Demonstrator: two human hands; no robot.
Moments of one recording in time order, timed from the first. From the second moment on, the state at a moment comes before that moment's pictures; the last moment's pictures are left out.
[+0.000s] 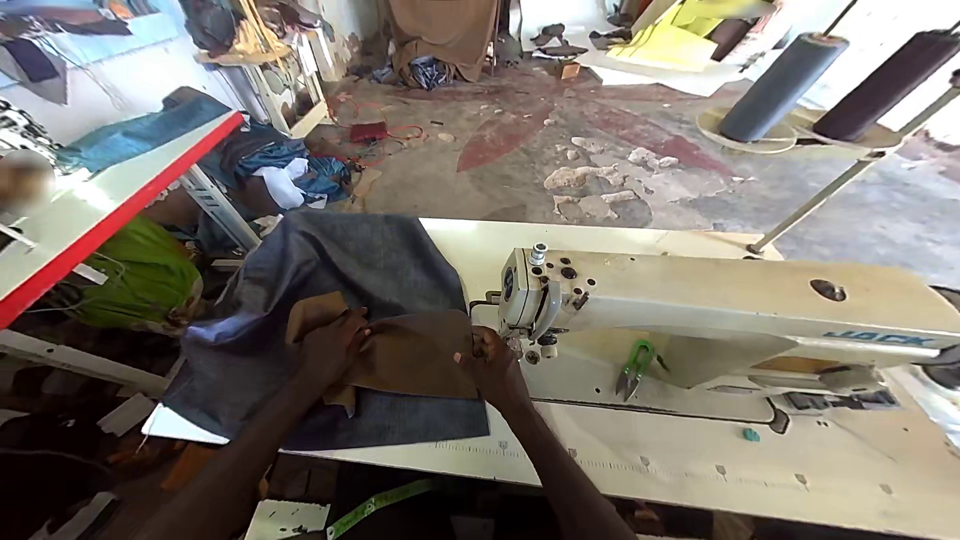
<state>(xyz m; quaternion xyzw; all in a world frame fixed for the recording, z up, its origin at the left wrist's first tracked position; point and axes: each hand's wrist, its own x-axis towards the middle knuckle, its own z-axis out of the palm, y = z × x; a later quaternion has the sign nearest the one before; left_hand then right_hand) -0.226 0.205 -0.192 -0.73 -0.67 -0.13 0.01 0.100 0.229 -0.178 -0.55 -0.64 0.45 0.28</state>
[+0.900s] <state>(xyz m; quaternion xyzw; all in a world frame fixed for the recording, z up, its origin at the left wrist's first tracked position) -0.131 0.201 -0.135 -0.73 -0.66 0.00 -0.17 0.132 0.184 -0.175 -0.53 -0.66 0.47 0.26</state>
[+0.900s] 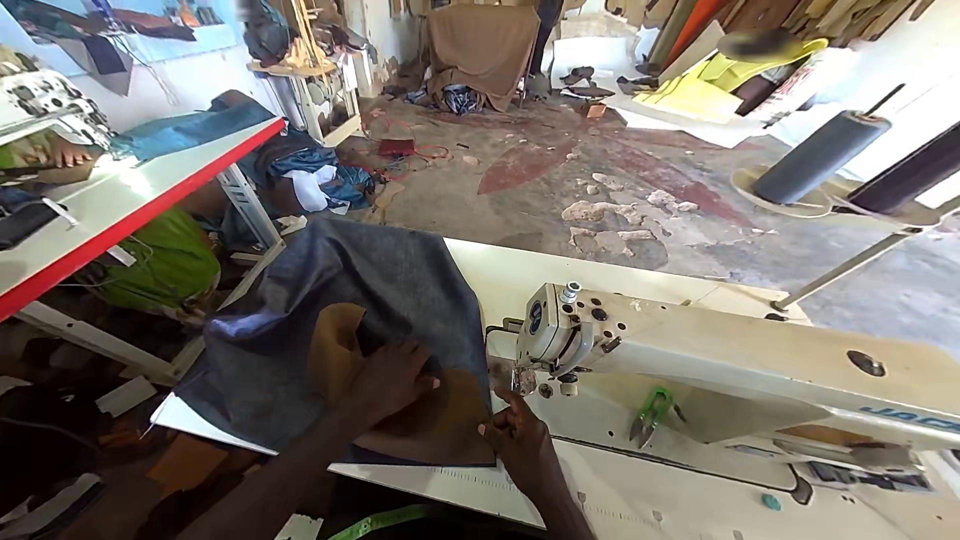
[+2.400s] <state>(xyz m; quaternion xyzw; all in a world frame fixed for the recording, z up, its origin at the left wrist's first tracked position) -0.162 0.189 -0.184 -0.75 -0.57 -0.22 -0.23 0.108 0.168 -0.172 -0.53 -0.68 0.41 0.29</state>
